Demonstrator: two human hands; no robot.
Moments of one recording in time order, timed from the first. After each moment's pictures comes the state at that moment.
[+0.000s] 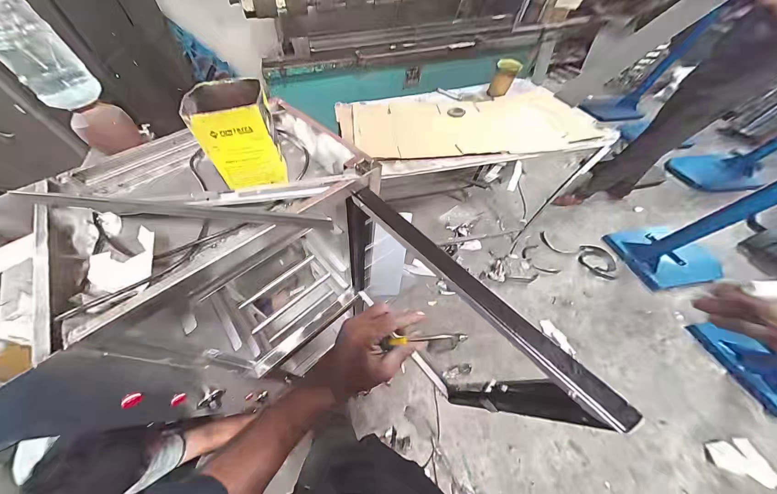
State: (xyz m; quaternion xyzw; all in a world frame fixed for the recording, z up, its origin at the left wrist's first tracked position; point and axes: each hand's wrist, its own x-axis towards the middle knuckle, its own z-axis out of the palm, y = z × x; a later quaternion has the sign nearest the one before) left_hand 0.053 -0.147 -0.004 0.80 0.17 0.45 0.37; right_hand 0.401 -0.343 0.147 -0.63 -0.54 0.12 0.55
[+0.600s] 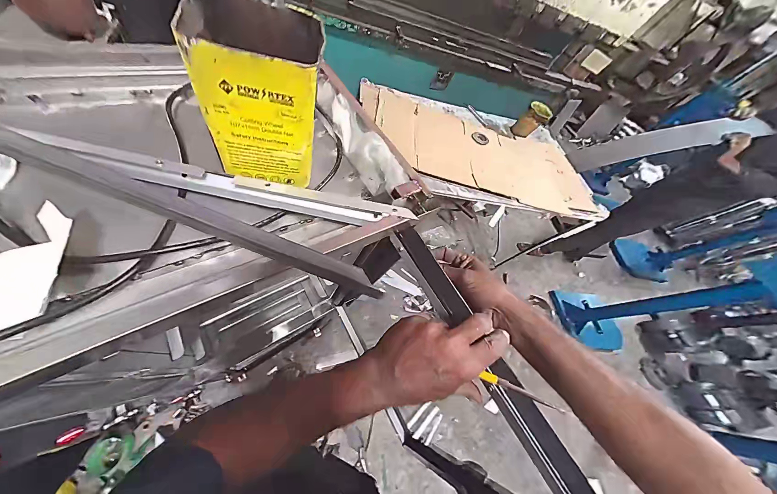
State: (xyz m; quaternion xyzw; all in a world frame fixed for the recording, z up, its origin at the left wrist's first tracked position) left_hand 0.132 -0.056 0.029 0.91 0.14 0.35 0.17; right_hand 0.316 -0.008 0.052 -0.58 -0.39 0.60 0.40
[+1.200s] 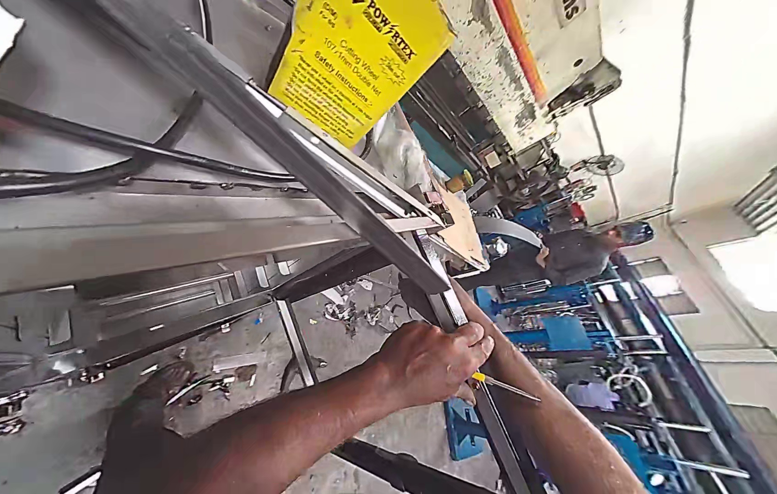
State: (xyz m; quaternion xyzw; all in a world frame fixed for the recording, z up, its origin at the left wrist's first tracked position) left_hand 0.150 -0.060 0.017 0.87 0.15 0.39 0.26; right_hand 0.348 0.000 0.034 -0.61 -0.49 0.54 0.32
